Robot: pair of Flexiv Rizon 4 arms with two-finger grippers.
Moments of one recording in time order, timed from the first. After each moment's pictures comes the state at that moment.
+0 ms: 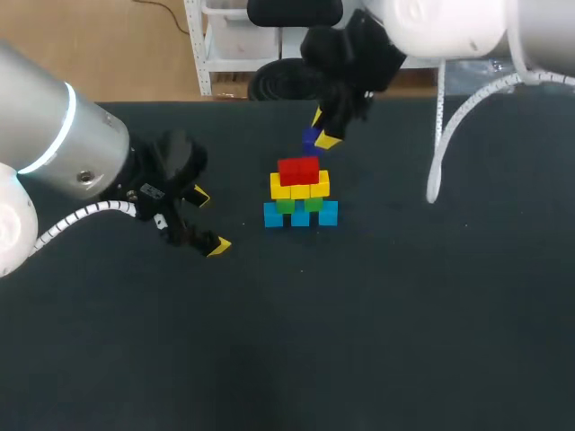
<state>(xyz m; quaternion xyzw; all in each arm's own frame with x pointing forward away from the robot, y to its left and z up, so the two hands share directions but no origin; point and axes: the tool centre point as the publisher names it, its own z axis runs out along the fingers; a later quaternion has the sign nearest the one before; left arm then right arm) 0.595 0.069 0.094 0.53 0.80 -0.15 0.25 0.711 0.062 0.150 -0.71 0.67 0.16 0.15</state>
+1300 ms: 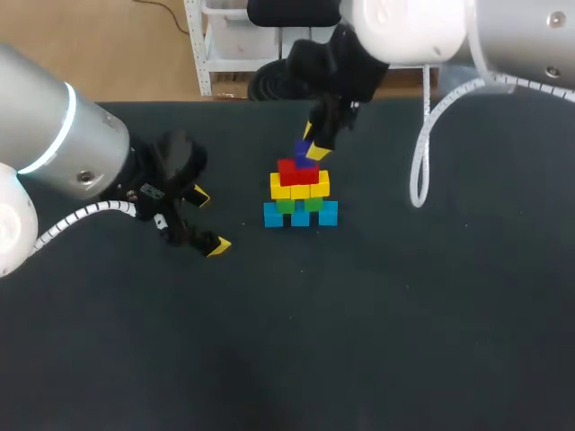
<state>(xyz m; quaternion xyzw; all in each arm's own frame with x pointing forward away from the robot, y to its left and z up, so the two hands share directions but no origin) 0.596 0.069 0.094 0.53 0.80 -0.15 0.25 0.709 0.073 0.127 -0.72 0.67 0.16 0.12</state>
